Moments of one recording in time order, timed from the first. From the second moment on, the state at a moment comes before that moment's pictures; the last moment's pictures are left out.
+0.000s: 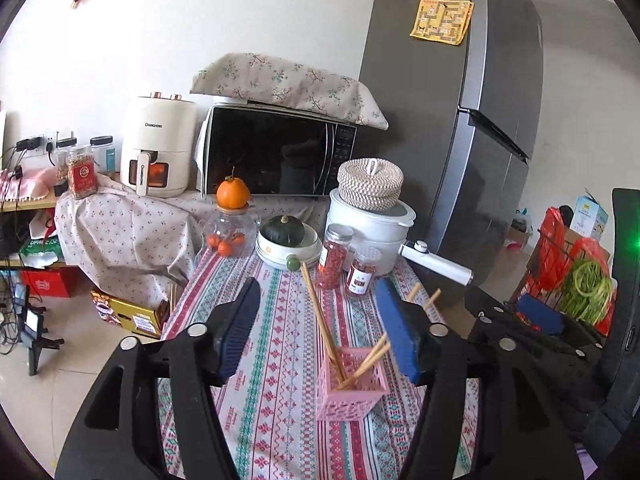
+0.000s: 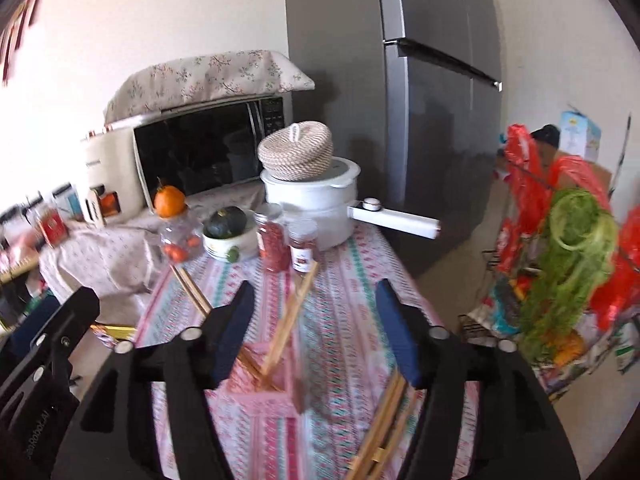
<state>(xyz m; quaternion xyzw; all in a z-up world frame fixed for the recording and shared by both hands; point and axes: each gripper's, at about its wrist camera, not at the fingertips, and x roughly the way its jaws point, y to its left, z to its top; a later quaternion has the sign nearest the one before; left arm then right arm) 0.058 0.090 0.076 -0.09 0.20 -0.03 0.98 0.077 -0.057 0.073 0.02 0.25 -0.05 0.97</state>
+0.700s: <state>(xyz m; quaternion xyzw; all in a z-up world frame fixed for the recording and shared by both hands) 0.054 0.047 -0.025 -0.07 0.40 -0.12 0.91 0.013 -0.163 -0.055 0.05 0.41 -0.10 0.91</state>
